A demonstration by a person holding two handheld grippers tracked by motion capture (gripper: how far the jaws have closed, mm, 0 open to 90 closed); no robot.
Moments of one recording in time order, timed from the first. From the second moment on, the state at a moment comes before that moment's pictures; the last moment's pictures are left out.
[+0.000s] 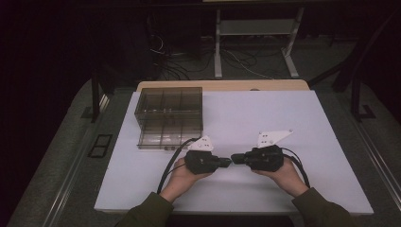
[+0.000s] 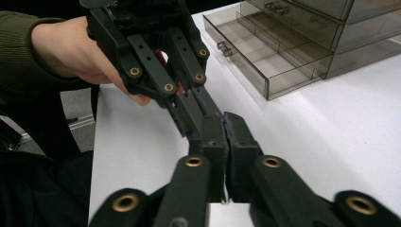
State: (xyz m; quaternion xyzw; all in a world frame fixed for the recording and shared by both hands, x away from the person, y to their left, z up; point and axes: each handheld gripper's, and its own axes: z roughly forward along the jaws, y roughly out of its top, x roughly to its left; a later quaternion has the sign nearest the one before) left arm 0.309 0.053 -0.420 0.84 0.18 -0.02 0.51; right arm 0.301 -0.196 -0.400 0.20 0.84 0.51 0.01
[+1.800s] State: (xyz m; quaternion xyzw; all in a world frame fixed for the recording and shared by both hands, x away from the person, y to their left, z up) left arm 0.338 0.156 -0.404 0.82 0.25 0.08 0.51; right arm 0.273 -0.290 -0.441 0.36 0.80 0.47 0.11
